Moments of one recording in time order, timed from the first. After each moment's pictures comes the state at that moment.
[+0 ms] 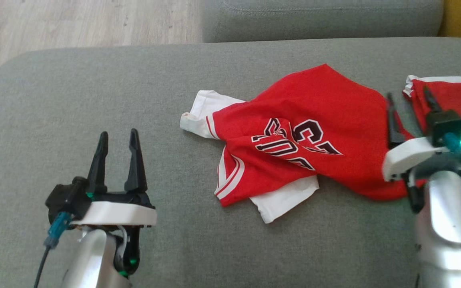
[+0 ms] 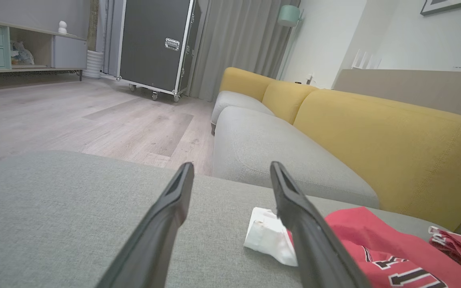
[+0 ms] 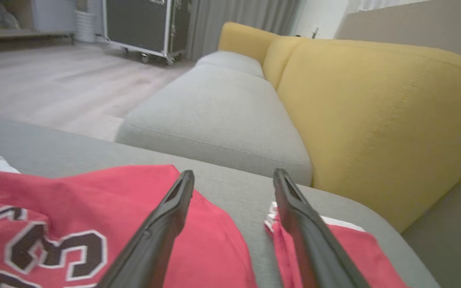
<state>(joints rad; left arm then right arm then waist) -0.23 0.04 -0.15 0.33 -0.37 -0.08 -0.25 -0.44 -0.05 -0.20 0.51 -0.33 0.14 -0.11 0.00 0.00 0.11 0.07</state>
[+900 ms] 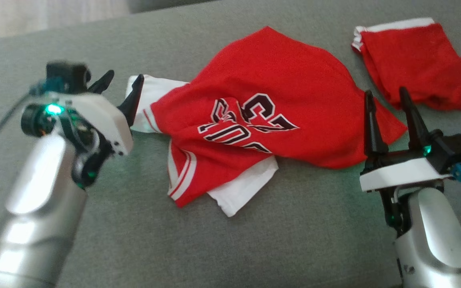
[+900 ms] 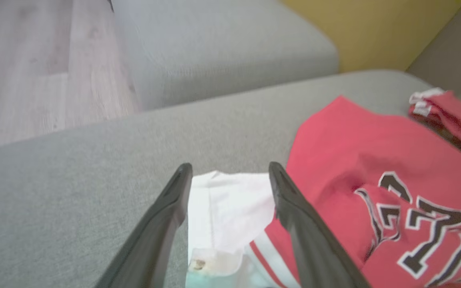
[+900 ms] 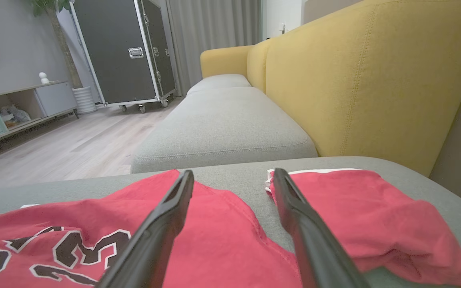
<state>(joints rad) -0.66 0.27 -0.36 0.47 -0.52 -0.12 0.35 -0.30 -0.05 0.02 0.31 0.12 0.14 -0.25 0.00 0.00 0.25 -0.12</state>
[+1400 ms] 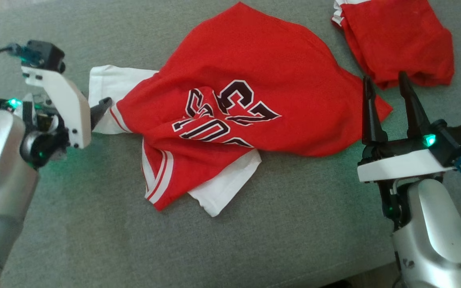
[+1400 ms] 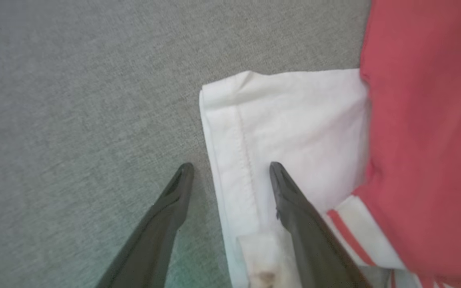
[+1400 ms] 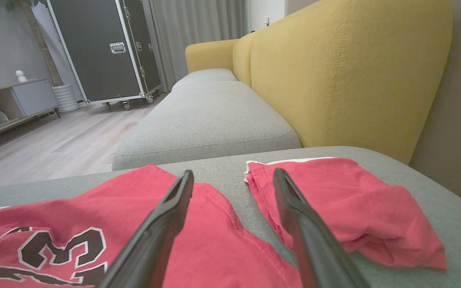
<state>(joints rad) -0.80 0.48 -0.55 0.55 -0.74 -0.13 0.76 -0.33 -0.05 0.05 0.26 0.16 0.14 -0.25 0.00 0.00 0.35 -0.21</state>
